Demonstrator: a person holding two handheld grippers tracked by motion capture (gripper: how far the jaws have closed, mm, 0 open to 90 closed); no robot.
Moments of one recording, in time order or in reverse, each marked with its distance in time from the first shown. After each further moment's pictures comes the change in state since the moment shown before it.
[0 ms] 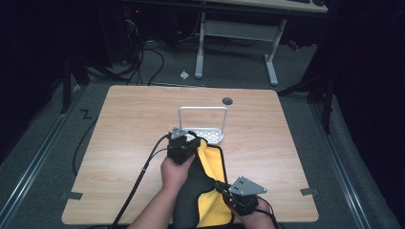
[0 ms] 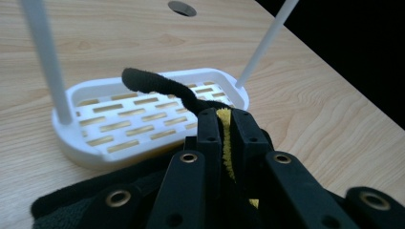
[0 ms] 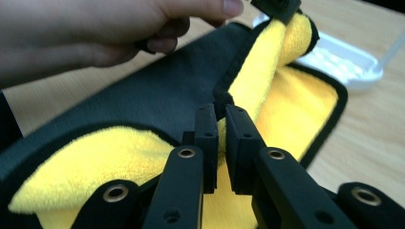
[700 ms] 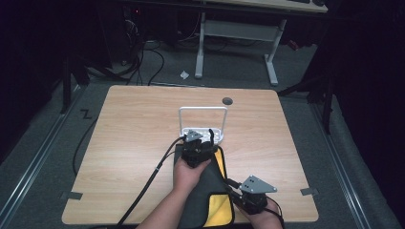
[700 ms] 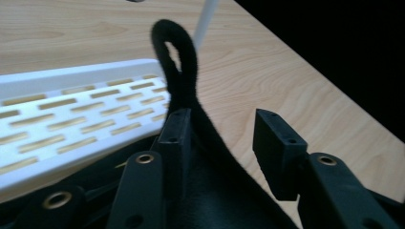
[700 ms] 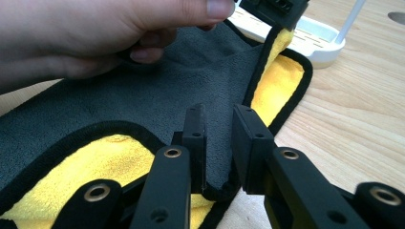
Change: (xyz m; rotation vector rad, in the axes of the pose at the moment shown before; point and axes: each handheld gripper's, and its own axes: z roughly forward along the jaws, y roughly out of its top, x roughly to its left) left arm -0.027 -0.006 0.023 0.013 -0.122 0.039; right arm -0.018 -0.013 -0.009 0.018 -0.049 0.056
